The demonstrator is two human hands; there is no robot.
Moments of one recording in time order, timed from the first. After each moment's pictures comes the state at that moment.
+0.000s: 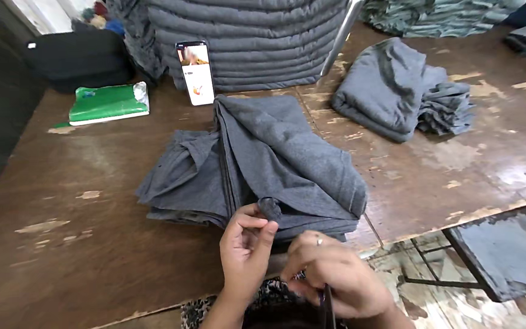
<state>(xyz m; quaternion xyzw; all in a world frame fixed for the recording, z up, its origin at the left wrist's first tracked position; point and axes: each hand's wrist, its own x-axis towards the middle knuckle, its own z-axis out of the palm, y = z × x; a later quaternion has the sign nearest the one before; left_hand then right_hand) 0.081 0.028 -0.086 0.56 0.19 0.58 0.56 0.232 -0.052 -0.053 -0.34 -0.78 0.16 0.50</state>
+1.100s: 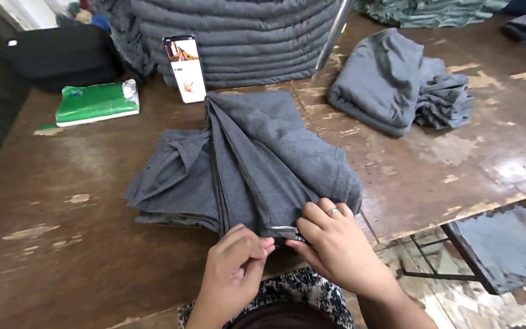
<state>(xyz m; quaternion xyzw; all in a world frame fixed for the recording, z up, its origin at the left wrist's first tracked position) 0.049 0.038 -0.080 0.77 0.14 0.47 0.41 0.254 -0.052 -0.063 -0.65 -0.73 -0.08 0.20</state>
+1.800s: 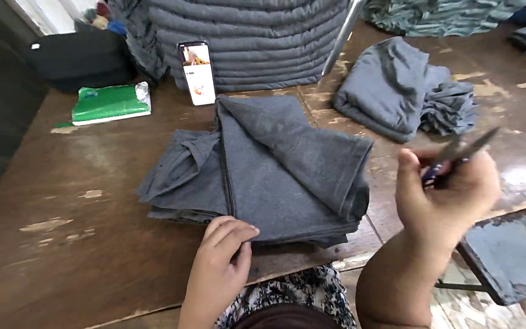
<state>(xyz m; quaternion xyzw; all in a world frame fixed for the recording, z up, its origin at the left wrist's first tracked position) 0.024 0.048 -0.078 0.83 0.25 0.42 0.25 0.330 -0.042 -0.021 -0.67 -0.52 -0.22 0.49</state>
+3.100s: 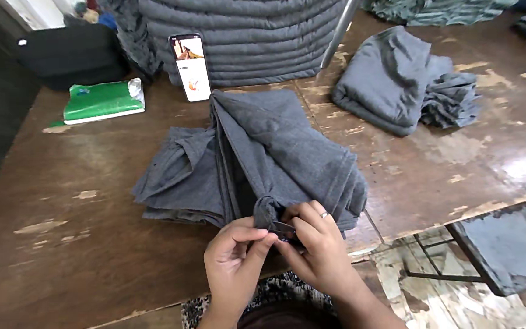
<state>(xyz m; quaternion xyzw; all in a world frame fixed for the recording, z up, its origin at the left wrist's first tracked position) 0.066 0.025 -0.074 0.58 0.17 0.58 0.54 0.219 -0.039 -0.075 -0.61 -0.67 -0.02 0.41</state>
